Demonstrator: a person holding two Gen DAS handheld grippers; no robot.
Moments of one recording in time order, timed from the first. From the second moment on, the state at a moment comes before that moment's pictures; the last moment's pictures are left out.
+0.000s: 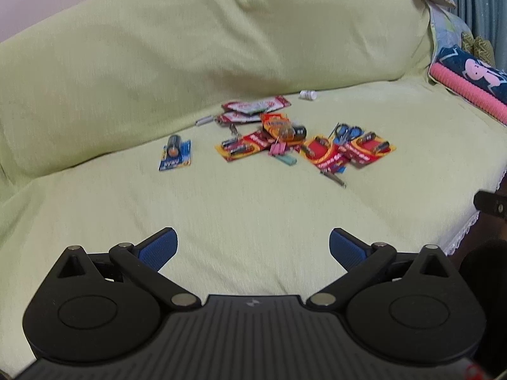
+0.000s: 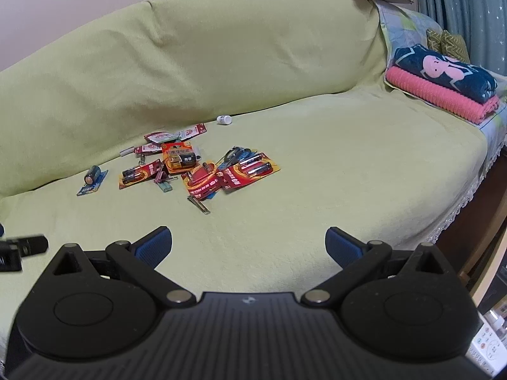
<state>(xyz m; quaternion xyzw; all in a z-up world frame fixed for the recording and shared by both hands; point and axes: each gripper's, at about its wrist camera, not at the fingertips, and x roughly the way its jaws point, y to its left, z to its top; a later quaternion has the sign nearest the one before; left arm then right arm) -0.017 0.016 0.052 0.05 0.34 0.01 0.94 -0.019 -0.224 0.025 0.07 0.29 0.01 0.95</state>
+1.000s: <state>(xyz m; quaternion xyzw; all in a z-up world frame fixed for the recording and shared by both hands) 0.132 0.006 0.005 0.06 0.34 -0.01 0.94 0.138 -0.207 -0.024 0.06 0.32 0.02 0.95</state>
